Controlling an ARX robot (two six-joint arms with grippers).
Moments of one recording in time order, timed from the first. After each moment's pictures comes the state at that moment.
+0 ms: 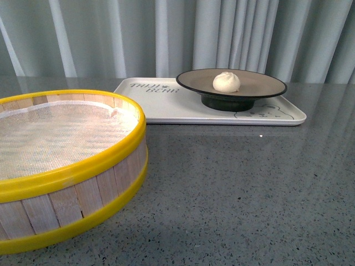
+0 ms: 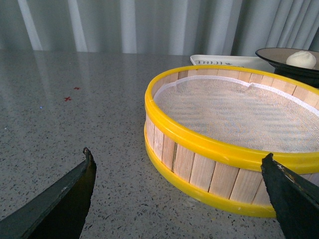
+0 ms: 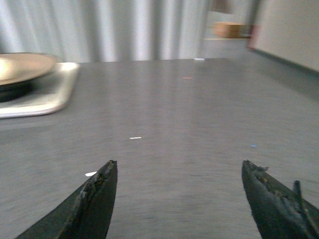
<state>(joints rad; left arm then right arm) 0.00 0.00 0.03 0.00 0.00 0.00 -0.51 0.54 0.09 0.43 -0.30 -0.03</state>
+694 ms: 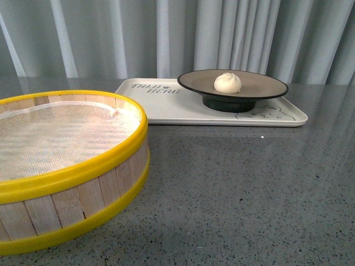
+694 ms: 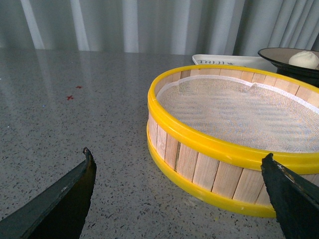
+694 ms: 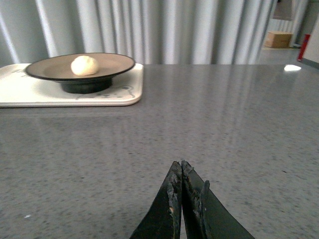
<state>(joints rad) 0.00 0.00 0.03 0.00 0.00 0.00 -0.03 0.18 0.01 0.18 -0.01 -0.01</state>
